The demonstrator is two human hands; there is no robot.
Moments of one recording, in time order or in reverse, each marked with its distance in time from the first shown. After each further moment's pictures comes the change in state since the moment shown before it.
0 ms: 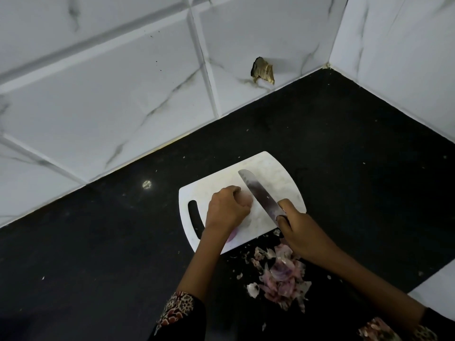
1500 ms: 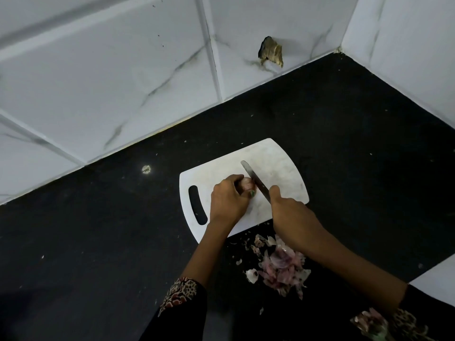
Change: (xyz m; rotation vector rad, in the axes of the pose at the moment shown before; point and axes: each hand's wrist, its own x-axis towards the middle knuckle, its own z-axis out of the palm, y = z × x) left_hand -0.007 -0.005 0.011 -0.109 0.112 0.012; right_hand 0.008 -0.036 0.006 -0.482 -0.093 0.060
